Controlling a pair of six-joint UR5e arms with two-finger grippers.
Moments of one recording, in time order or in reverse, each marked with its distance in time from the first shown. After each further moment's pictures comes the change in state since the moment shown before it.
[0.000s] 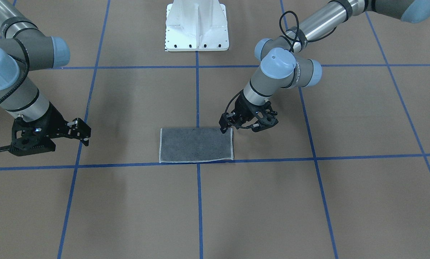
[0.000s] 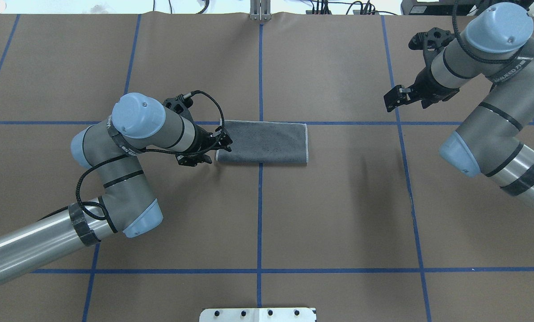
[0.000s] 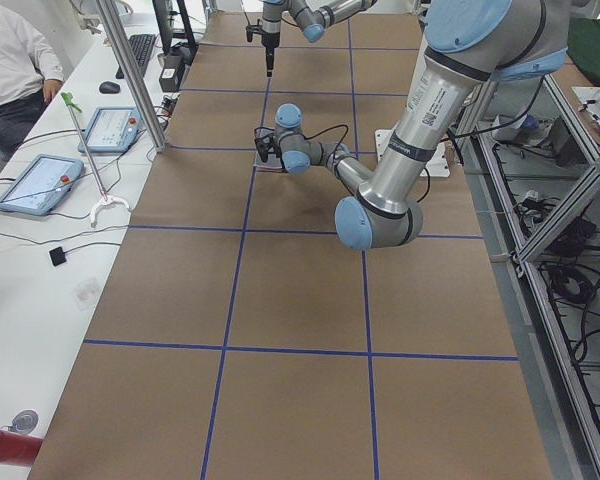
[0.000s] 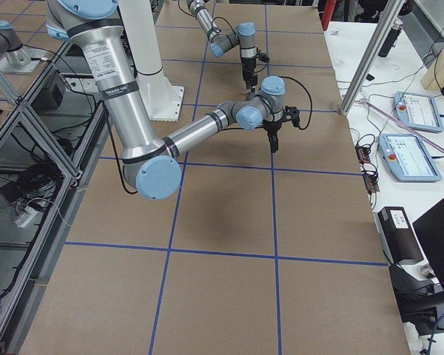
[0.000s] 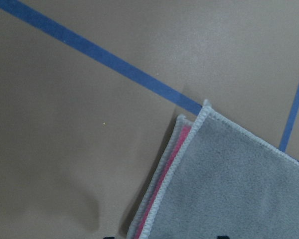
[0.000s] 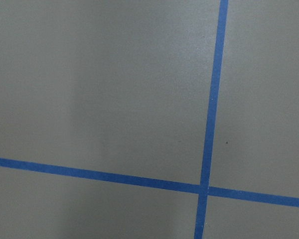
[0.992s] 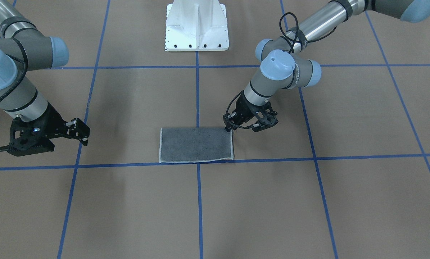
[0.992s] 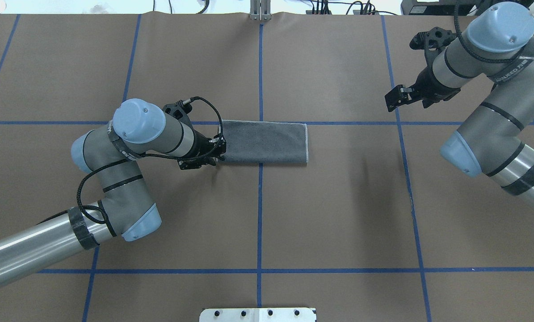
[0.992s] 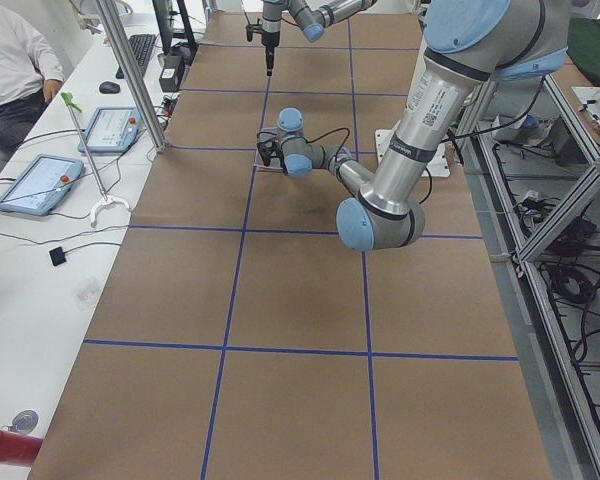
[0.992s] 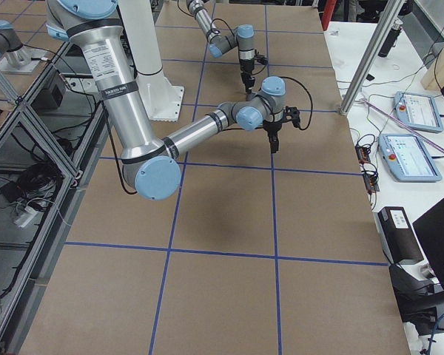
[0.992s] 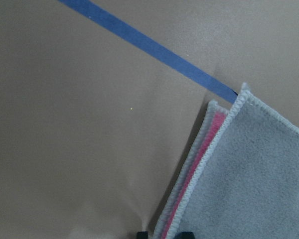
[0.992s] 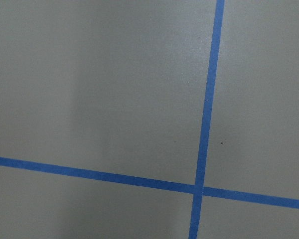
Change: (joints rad) left arm 0.009 0.010 0.009 -0.002 -0.001 0.003; right arm 0.002 -0.001 0.001 0.000 0.001 -0.002
